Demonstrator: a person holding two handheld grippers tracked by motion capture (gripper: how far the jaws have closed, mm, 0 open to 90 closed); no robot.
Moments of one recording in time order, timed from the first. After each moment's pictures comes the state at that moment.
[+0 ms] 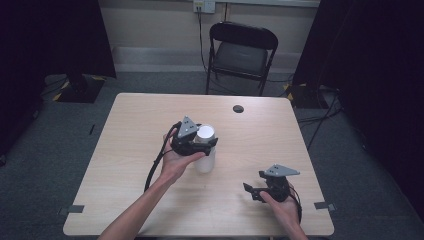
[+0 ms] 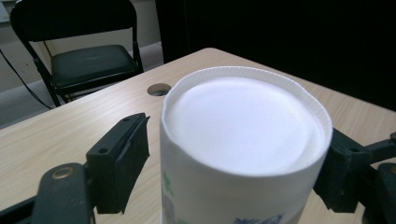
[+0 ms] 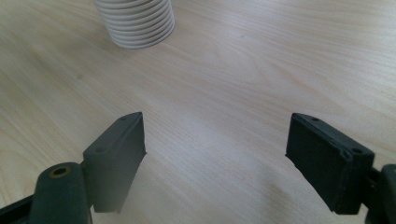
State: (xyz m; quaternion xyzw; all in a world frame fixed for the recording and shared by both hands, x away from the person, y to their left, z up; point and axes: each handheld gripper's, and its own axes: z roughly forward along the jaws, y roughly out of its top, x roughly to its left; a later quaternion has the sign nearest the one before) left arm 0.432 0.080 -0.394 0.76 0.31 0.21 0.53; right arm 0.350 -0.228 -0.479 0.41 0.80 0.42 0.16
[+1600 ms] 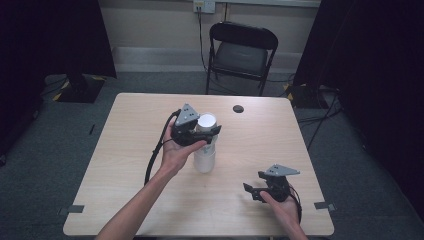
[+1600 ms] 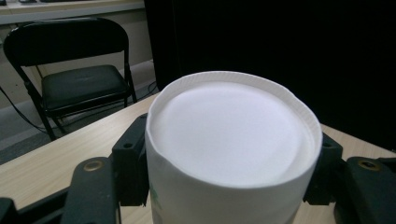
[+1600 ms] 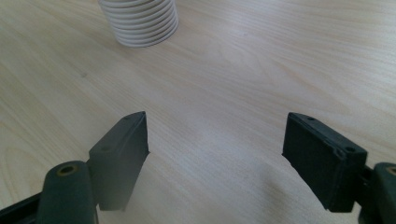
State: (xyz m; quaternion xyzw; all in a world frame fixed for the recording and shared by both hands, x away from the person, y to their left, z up) left arm 0.430 0.078 -0.348 0.74 0.30 0.21 0.56; right arm 0.350 -0.229 -0.478 0.40 0.80 0.42 0.15
